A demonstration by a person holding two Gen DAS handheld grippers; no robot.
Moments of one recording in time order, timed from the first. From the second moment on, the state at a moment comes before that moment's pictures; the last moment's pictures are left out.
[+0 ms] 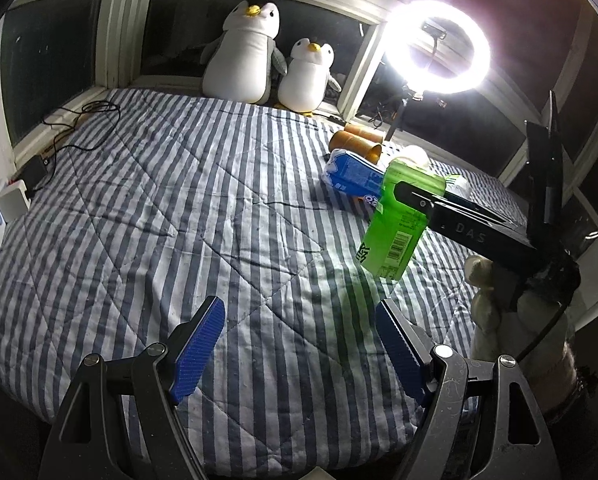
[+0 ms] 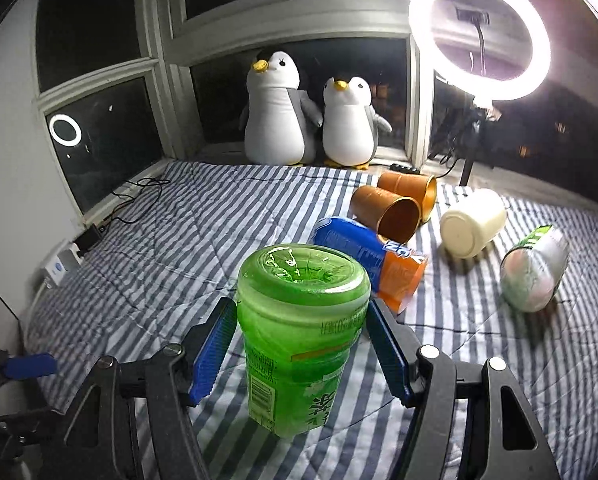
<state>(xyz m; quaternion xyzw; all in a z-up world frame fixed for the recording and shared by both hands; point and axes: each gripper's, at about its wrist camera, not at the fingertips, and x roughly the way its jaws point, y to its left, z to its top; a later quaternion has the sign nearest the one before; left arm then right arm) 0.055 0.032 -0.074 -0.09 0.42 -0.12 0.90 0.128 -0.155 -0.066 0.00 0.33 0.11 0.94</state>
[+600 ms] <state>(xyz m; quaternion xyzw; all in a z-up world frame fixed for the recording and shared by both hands) 0.053 0.031 -0.075 -0.09 0.42 -0.12 0.90 0.126 -0.162 -0.085 -0.04 0.30 0.08 0.95</state>
